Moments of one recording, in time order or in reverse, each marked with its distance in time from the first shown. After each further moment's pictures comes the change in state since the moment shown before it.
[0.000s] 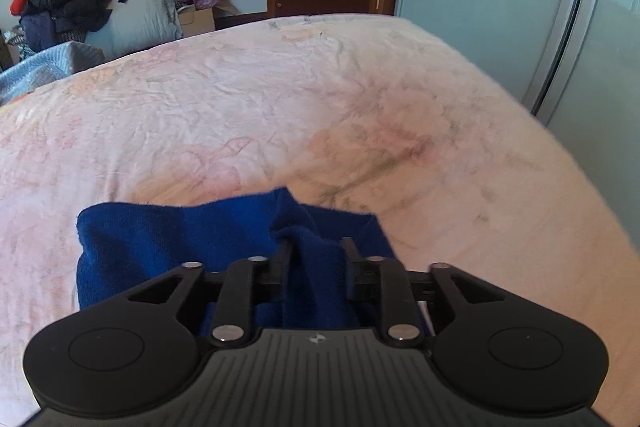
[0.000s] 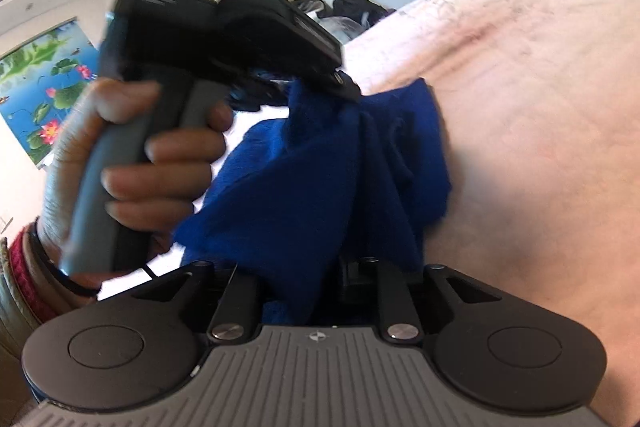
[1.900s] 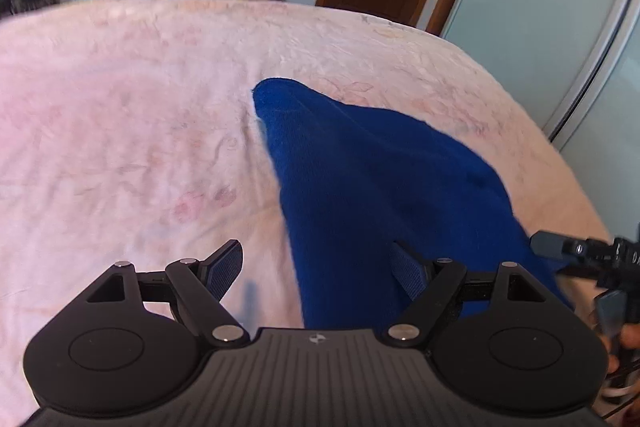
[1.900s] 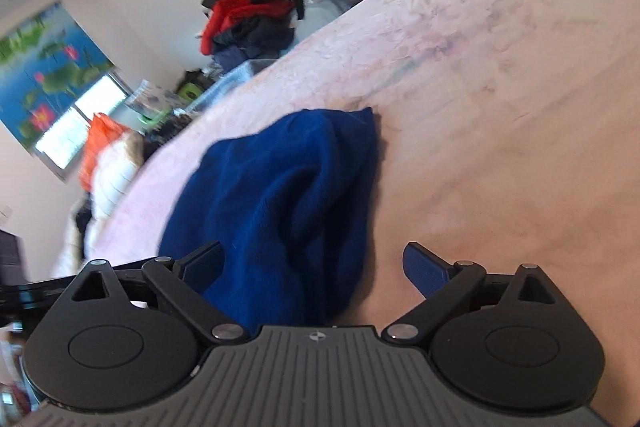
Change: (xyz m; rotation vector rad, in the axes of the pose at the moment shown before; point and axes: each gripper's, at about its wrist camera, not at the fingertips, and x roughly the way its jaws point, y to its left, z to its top) left arm -0.063 0.135 -0.107 -0.255 -0.022 -0.074; right arm 0.014 -0.084 0.087 0.052 0.139 0.060
